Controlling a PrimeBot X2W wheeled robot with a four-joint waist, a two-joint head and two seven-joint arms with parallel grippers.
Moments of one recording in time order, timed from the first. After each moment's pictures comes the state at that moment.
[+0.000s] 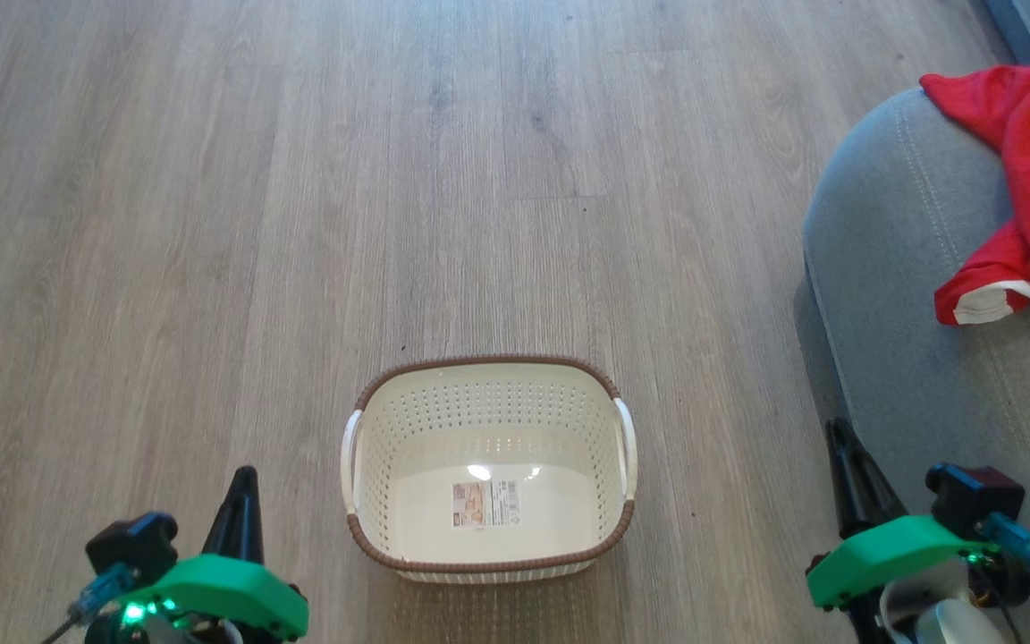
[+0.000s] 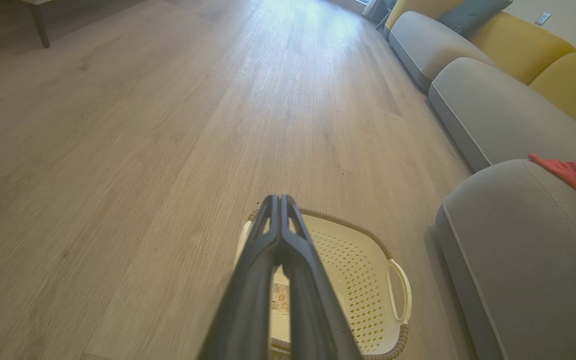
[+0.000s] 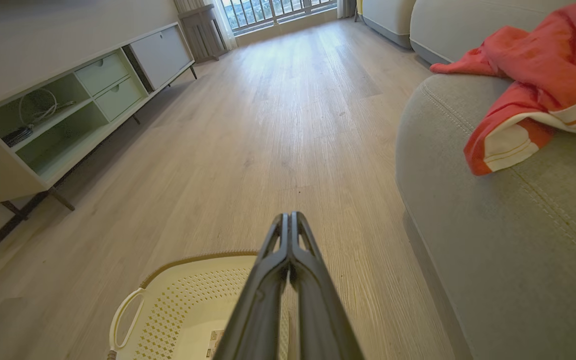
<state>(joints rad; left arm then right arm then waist) 0.00 0.04 -0.03 0.34 -0.44 -0.02 -0.21 -0.02 -0.05 -0.01 0.34 0.31 0.12 -0.21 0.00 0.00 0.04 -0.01</state>
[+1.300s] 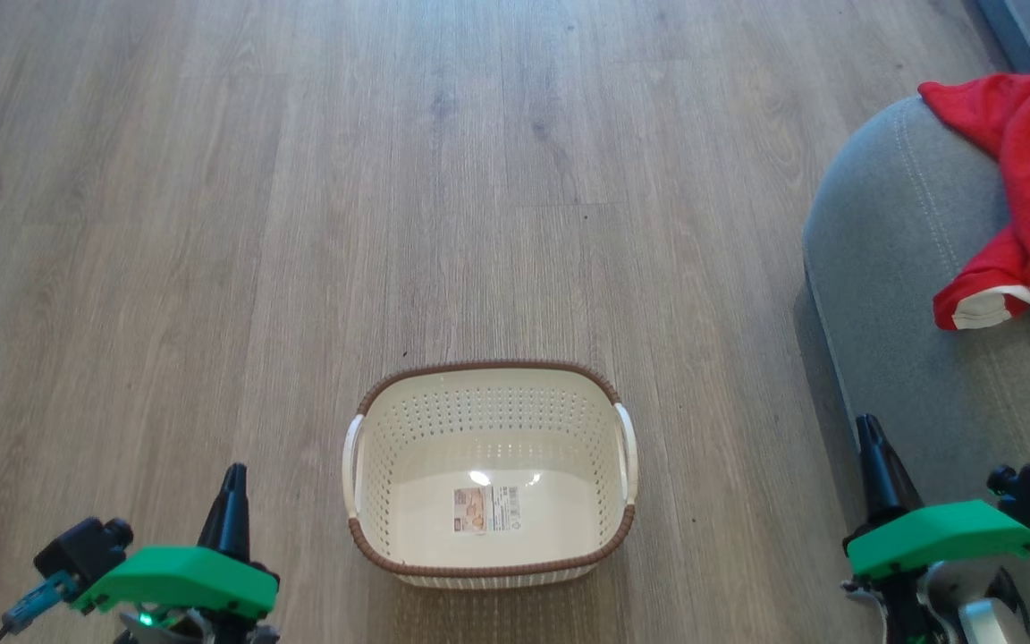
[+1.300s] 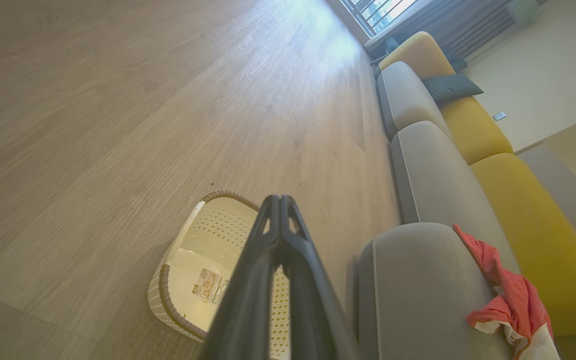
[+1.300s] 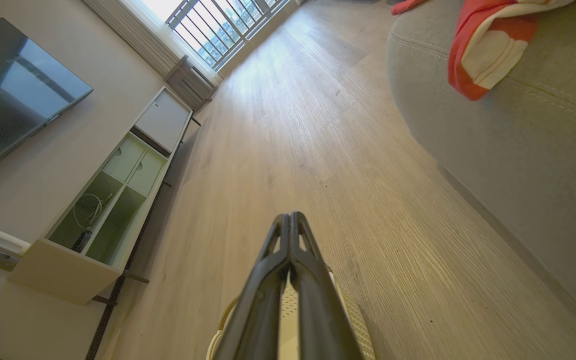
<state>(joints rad) 0.00 0.04 0.01 0.32 -0.84 -0.05 -0.10 -0.02 -0.05 -0.05 0.32 0.75 0.12 -0.11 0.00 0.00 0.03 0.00</state>
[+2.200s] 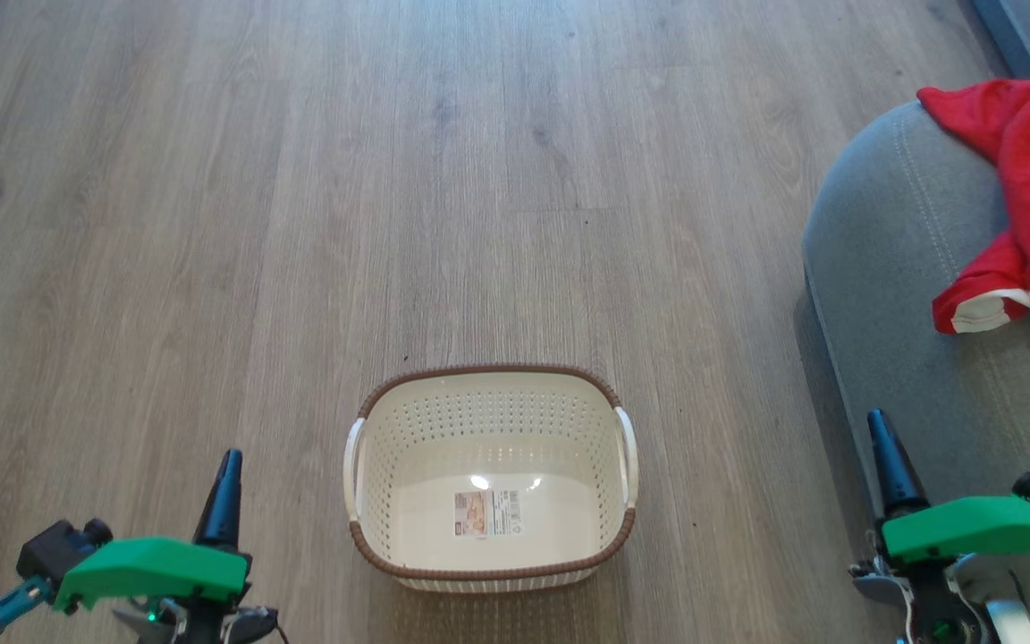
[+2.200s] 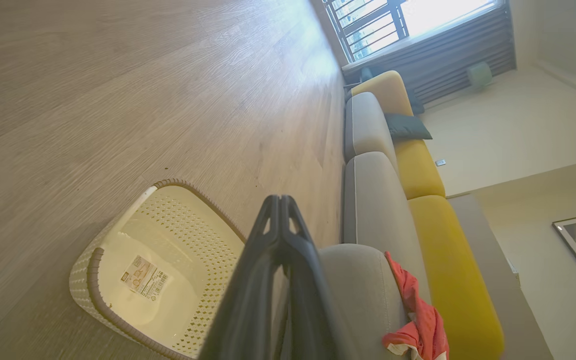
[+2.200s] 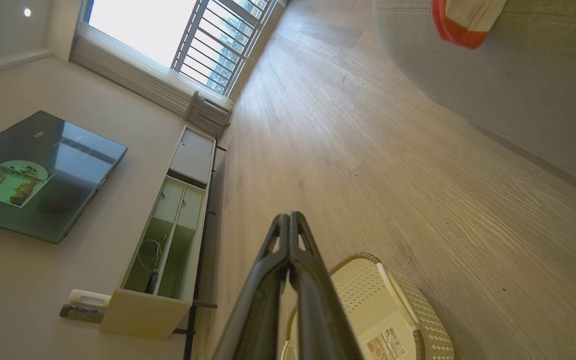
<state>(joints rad) -0.02 0.04 0.03 0.31 -1.12 -0.08 -0.02 -0.03 -0.05 -0.08 0.31 1.07 0.12 -0.02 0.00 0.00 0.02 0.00</state>
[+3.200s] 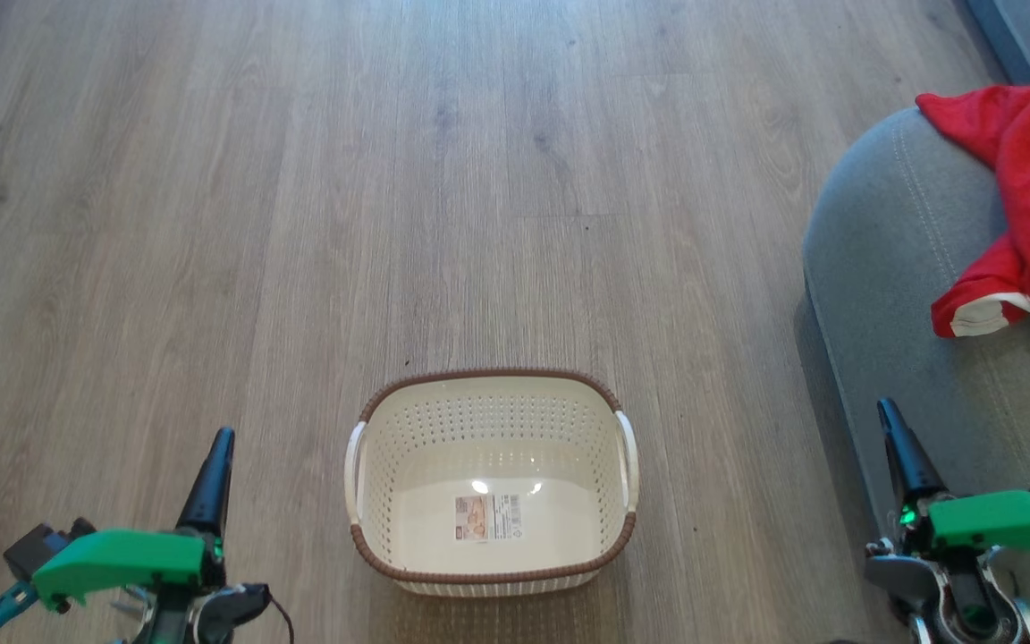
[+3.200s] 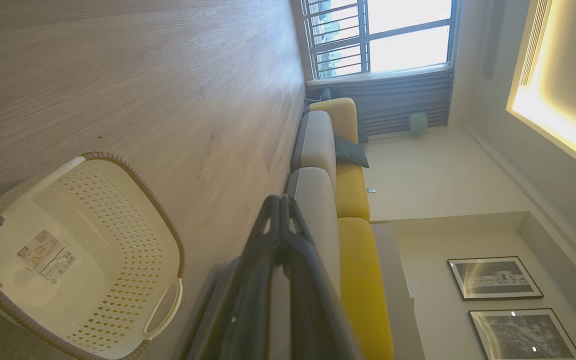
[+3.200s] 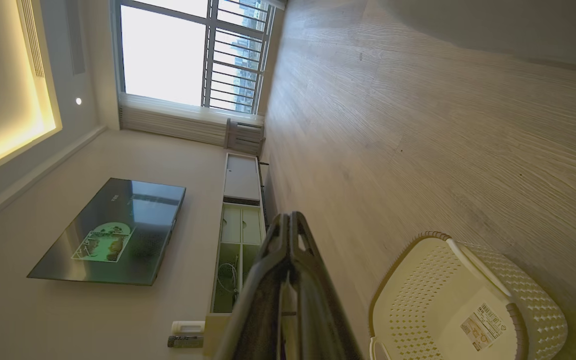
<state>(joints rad) -0.04 0.04 0.06 0.29 -1.42 -0.10 0.06 -0.04 -0.05 -0.11 0.29 1.40 0.12 0.06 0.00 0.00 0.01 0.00</state>
